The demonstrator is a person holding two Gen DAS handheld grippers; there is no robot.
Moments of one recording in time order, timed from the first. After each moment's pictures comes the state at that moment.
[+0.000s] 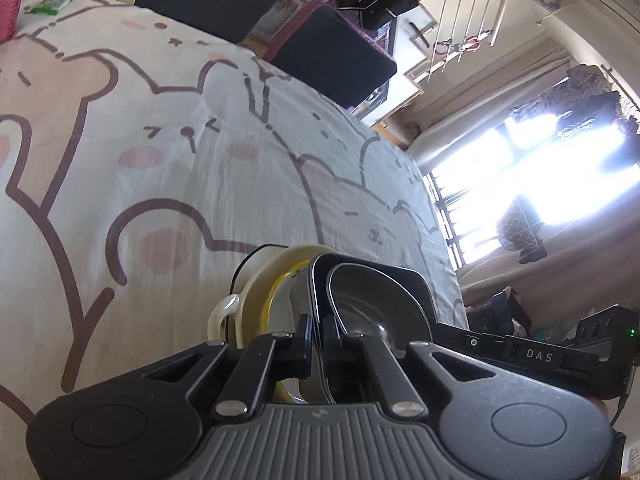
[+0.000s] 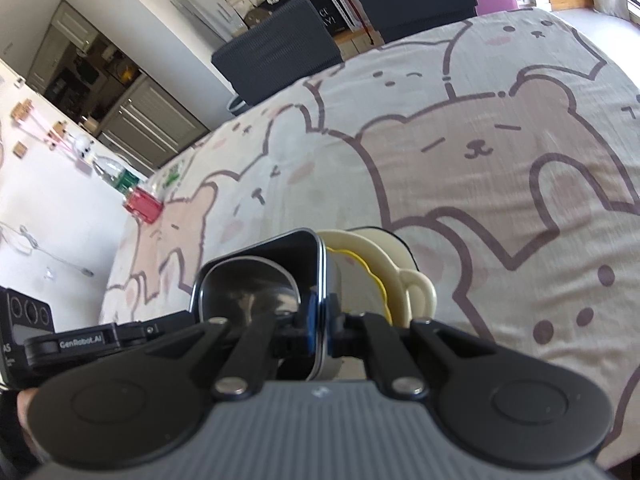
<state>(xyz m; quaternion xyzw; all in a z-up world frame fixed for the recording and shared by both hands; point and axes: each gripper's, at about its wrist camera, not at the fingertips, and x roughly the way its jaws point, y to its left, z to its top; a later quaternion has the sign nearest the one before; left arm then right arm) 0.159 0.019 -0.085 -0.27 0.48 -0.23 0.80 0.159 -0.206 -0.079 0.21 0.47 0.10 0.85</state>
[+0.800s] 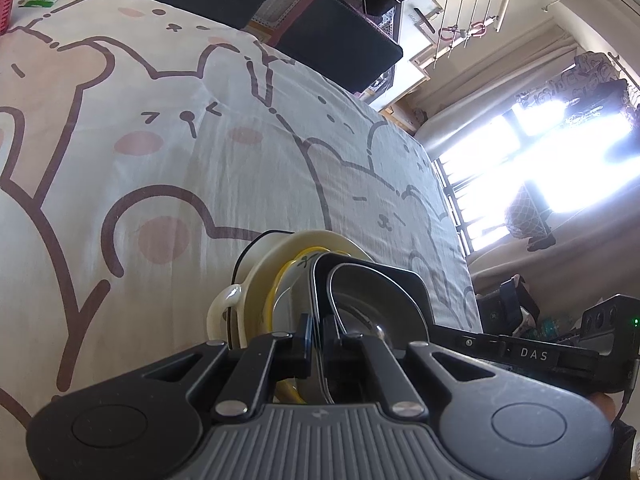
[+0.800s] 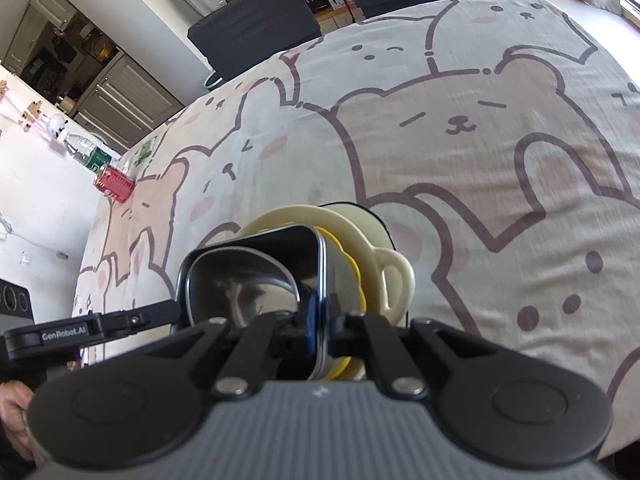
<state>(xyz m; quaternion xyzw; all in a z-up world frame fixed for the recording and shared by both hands) 0.164 0.009 -0.092 -0.25 0.50 -0.23 0.79 0.168 -0.207 -0.093 0.18 0.51 0.08 0.84</state>
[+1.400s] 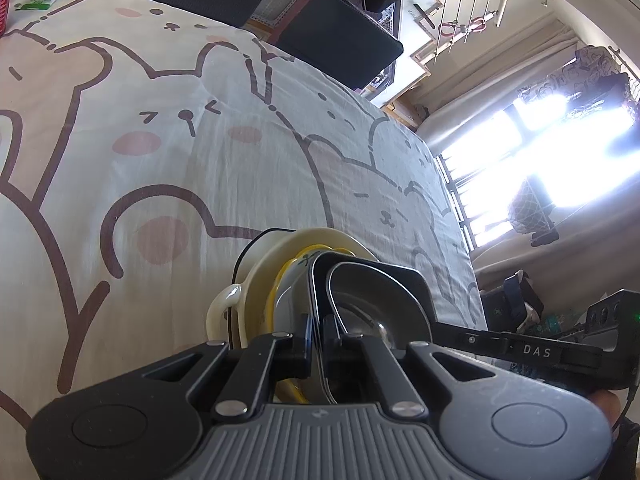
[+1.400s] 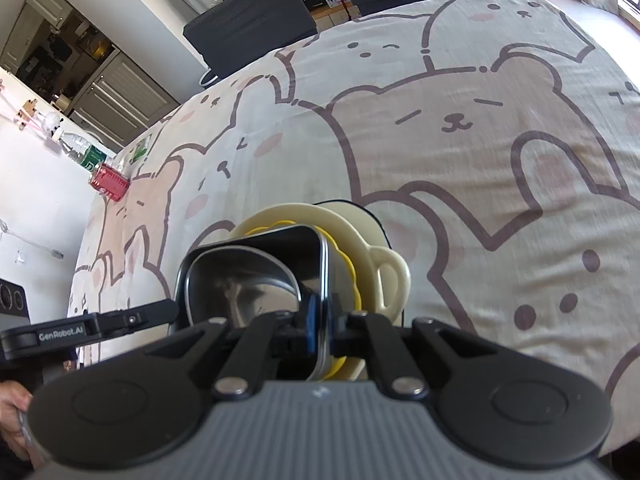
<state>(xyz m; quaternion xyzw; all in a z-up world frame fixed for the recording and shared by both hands) 0.164 0.006 -0.094 -0.24 0.50 -0.23 0.80 0.170 -0.208 -0.094 0.18 0.51 0.07 0.84</state>
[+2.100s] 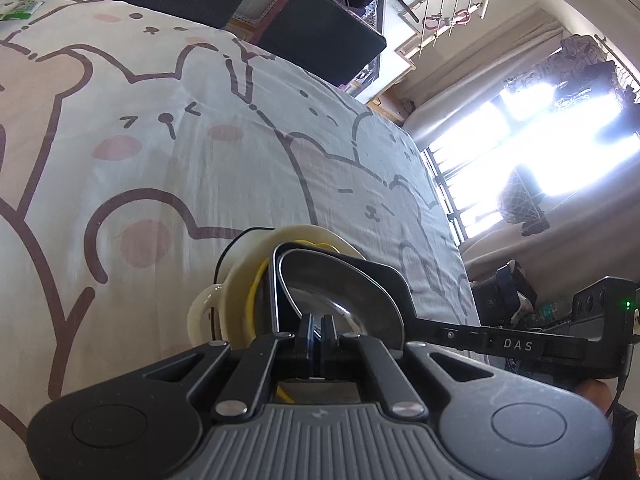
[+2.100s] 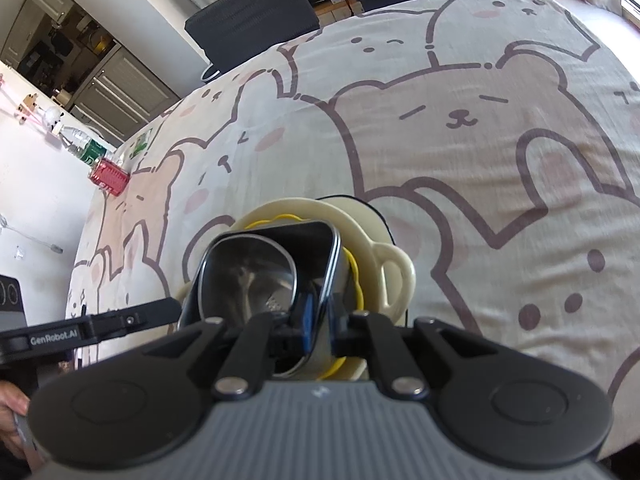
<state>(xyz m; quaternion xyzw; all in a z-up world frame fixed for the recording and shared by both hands) 0.163 -0.001 -0.089 -0.23 0.50 -0.25 0.80 0.172 -0.206 -0.099 0.18 0.52 0.08 0.83</state>
